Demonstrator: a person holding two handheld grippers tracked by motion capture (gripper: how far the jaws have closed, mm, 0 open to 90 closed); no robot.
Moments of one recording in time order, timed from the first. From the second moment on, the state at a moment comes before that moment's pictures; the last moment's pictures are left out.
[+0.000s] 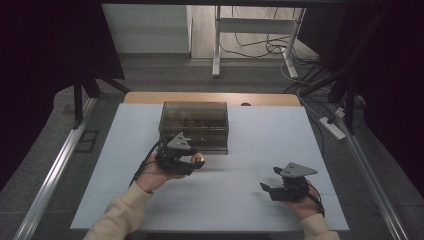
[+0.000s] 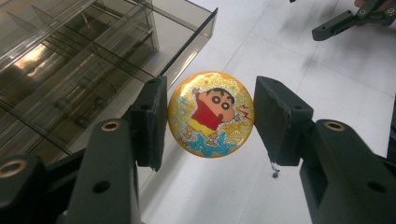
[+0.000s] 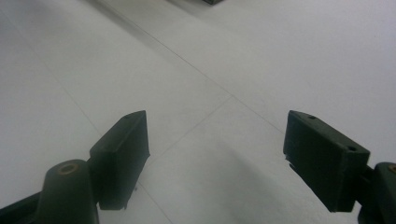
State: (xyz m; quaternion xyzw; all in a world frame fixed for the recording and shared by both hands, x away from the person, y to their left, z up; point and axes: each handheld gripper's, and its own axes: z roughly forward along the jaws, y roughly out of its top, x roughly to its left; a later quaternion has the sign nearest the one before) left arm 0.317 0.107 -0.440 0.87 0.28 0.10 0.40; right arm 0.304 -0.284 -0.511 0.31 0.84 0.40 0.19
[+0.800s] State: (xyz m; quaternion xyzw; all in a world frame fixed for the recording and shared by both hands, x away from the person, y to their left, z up) left arm 0.321 0.119 -0.431 0.85 0.30 0.12 0.42; right arm 0.304 -0.283 -0.511 0.30 0.85 0.40 0.19
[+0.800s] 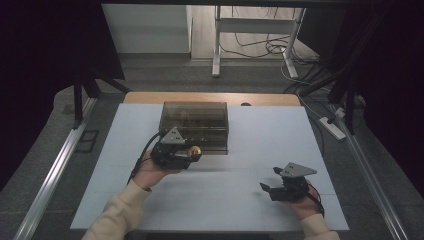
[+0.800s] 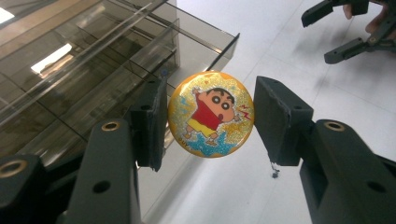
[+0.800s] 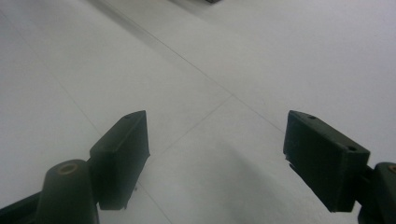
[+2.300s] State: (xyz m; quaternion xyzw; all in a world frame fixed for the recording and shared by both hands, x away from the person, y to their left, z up) left arm 0.366 0.125 -0.441 0.82 0.36 0.16 0.42; right arm 0.305 -0.283 -0.512 0.30 0.85 0.39 0.19
